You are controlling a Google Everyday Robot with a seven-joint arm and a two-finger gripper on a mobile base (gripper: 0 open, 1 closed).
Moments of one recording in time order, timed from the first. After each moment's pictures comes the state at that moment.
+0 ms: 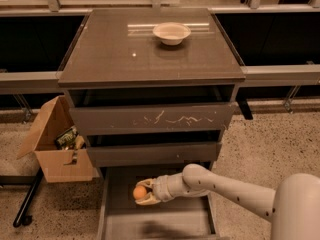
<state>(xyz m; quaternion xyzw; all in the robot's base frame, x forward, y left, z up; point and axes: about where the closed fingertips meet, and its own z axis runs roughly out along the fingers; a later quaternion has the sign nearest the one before) 0.524 0.066 0.350 -0.63 0.60 0.32 0.37</state>
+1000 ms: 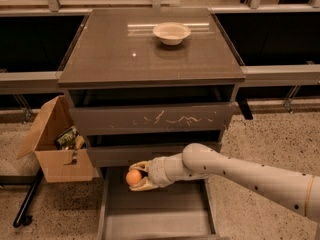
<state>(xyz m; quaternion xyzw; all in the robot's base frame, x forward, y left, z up) 0.513 0.077 0.514 -0.68 0.55 0.26 0.40</state>
